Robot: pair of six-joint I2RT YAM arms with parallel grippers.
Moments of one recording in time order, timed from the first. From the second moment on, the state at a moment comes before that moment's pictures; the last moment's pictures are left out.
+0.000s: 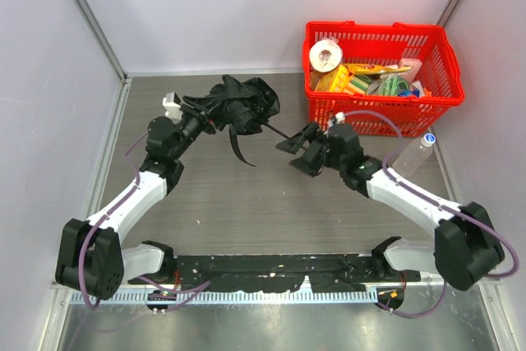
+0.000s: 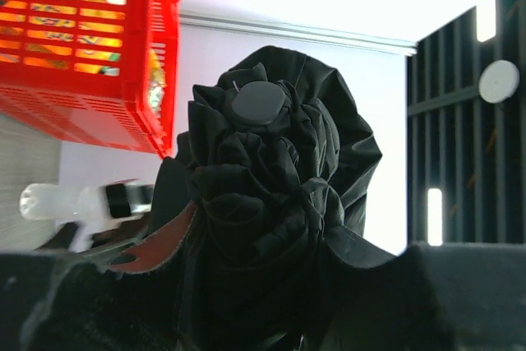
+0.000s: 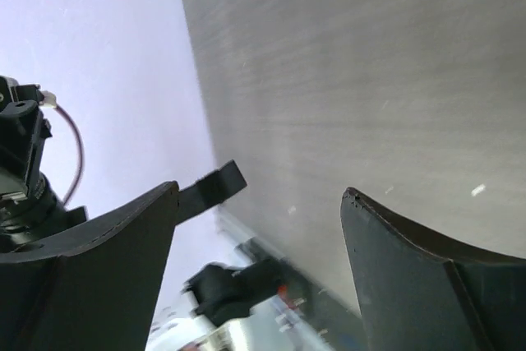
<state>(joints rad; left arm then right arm) -0.29 1.20 0.71 0.60 0.32 -1.79 0.53 1.20 0.75 0.00 -0.22 1.12</state>
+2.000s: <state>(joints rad) -0.37 0.93 0.68 -0.36 0.50 -1.28 0.66 1.77 0.95 0.94 -0.51 1.35</state>
